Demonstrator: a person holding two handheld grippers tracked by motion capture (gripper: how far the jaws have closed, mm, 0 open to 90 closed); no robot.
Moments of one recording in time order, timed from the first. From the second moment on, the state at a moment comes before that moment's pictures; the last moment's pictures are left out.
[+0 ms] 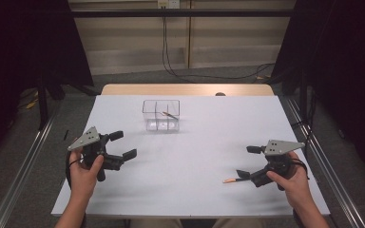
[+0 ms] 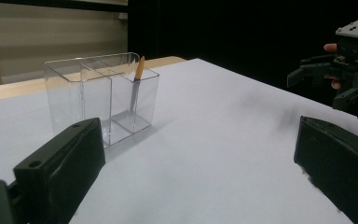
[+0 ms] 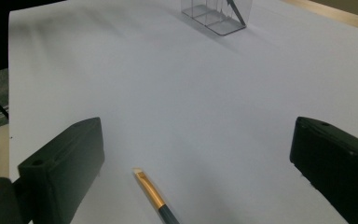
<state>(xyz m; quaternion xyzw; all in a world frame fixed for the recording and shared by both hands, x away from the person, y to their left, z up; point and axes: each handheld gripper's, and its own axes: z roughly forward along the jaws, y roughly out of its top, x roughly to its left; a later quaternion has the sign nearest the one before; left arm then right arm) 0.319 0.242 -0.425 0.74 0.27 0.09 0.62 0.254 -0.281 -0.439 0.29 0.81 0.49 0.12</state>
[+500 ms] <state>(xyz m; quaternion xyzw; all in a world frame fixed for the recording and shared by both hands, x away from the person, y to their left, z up) 0.321 0.239 -0.427 0.74 0.27 0.09 0.61 0.258 -0.288 -0.444 0.30 0.86 0.41 0.10</state>
